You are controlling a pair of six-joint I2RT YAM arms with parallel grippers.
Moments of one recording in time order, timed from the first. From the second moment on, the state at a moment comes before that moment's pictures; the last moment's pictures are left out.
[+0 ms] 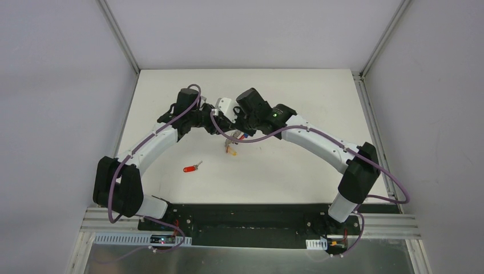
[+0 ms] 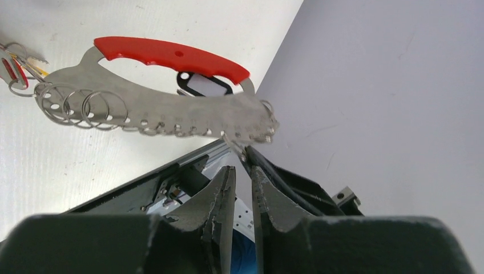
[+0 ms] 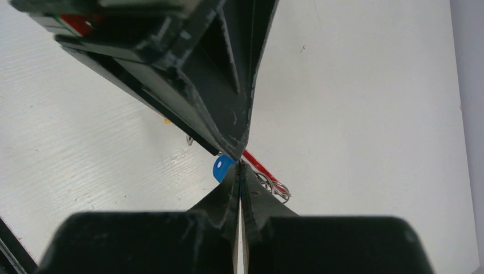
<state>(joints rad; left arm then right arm) -0.35 1.41 1.01 -0.26 0.60 -1.37 0.91 1.70 1.57 -0.67 0.02 -0.47</state>
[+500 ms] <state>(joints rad) -0.33 1.40 1.01 -0.28 0.58 -1.26 0.86 1.70 1.56 -0.68 -0.02 -0.46</state>
